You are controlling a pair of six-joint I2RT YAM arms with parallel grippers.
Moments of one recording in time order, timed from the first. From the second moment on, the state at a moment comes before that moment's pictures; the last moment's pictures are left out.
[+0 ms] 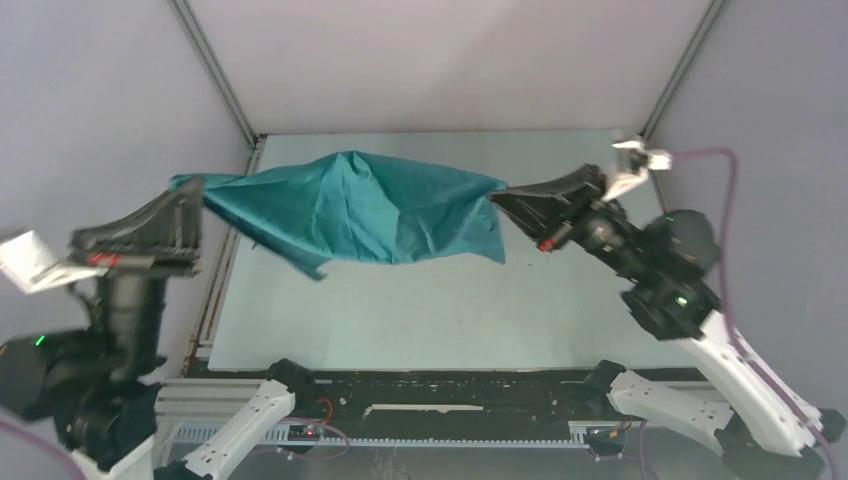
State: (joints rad) left arm -0.42 0.61 1.53 -0.43 -0.17 -0.38; right arm 0.74 0.91 1.17 0.12 -0.31 0.61
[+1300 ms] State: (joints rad) left arm -0.25 1.46 1.21 -0.53 -0.14 -0.58; right arm 0.30 1.70 1.41 -0.75 0.00 0.39
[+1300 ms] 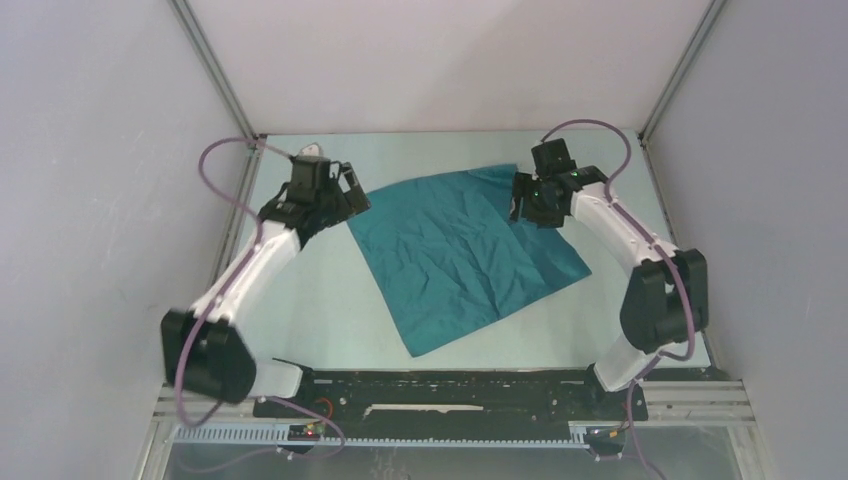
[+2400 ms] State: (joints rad) left arm -0.57 1.18 0.63 -0.21 0.07 -0.81; right arm 0.78 1.44 0.66 -0.24 -0.22 0.77
